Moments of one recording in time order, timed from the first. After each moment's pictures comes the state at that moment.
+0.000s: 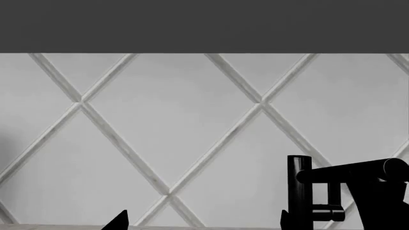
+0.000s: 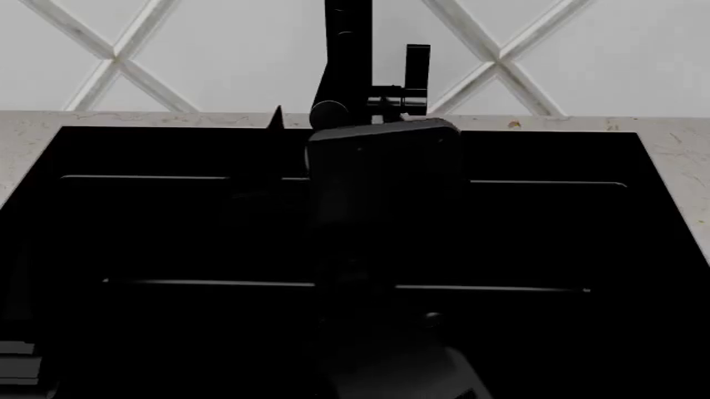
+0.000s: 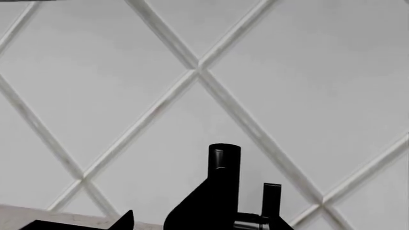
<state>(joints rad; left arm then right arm) -0.04 -0.40 0.09 0.77 -0.35 -0.31 -0.37 0.78 0.08 -0.52 0.06 0.32 0.33 0.39</state>
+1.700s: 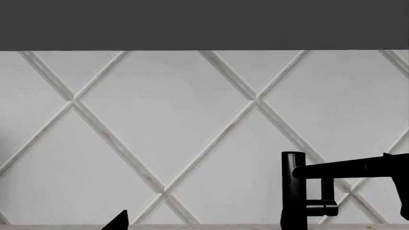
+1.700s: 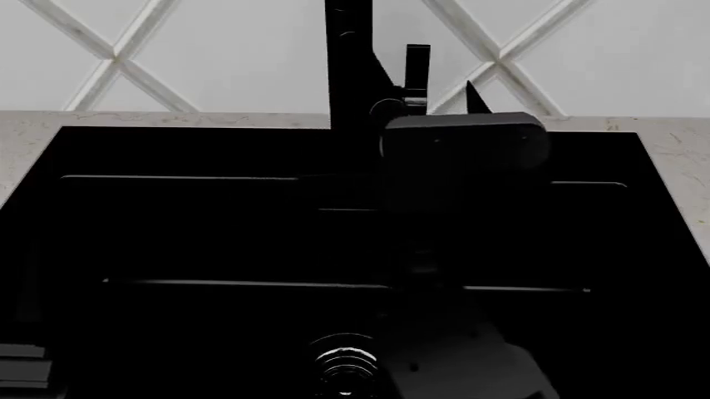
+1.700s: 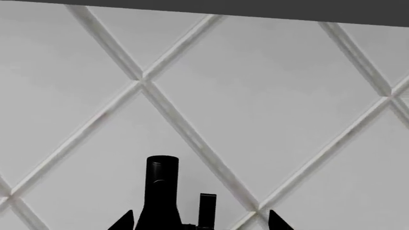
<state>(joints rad) -0.05 -0.42 0.12 0.77 -0.36 -0.31 -0.39 0.79 0.21 -0.50 -0.02 0.36 0.36 0.49</state>
